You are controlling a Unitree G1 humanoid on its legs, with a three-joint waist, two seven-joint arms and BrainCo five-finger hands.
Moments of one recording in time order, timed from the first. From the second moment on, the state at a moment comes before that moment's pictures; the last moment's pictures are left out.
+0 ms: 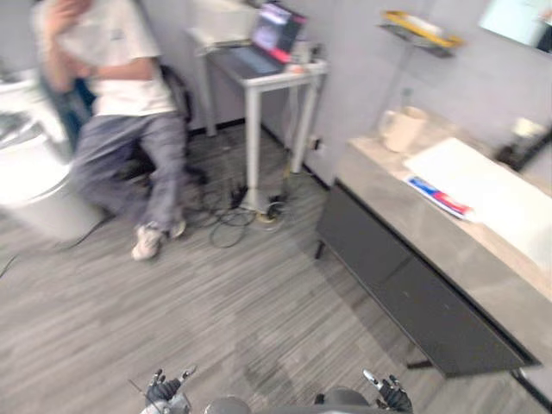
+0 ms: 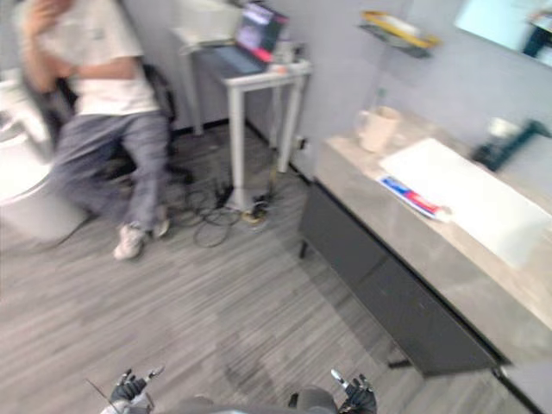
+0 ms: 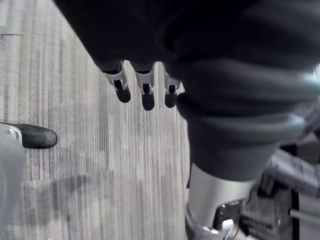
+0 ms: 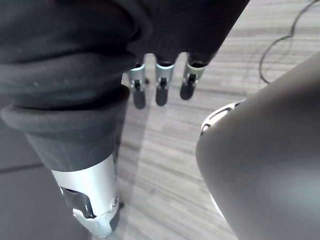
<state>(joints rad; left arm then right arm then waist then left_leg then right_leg) 0.09 0.07 0.46 1.09 -0.18 -0.14 0.05 0.15 0.05 -0.34 0.98 0.26 -0.13 -0.06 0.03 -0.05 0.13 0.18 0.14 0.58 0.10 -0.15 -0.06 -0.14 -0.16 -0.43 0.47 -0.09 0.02</state>
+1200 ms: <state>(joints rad) 0.08 0.03 0.22 1.10 -0.27 -0.16 0.09 0.16 -0.06 -0.35 1.15 0.18 -0.11 -0.06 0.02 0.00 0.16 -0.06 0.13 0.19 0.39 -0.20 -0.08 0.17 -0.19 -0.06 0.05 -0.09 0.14</state>
